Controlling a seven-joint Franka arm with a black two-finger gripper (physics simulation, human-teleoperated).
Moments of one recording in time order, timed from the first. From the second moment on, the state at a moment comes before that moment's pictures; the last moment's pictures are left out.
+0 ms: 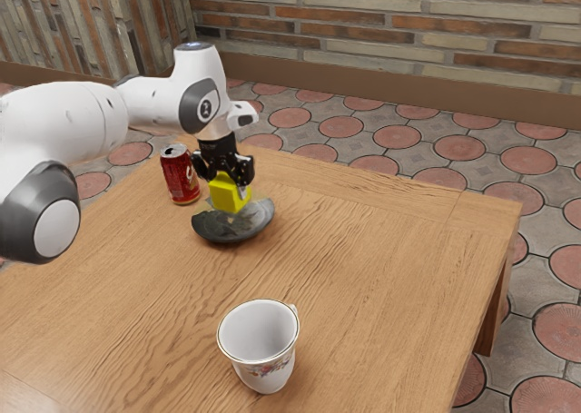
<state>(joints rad) -0.11 0.63 0.25 -1.35 -0.17 2.00 0.03</state>
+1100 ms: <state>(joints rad) -0.12 0.39 0.24 -1.47 -0.16 1.85 0.31</state>
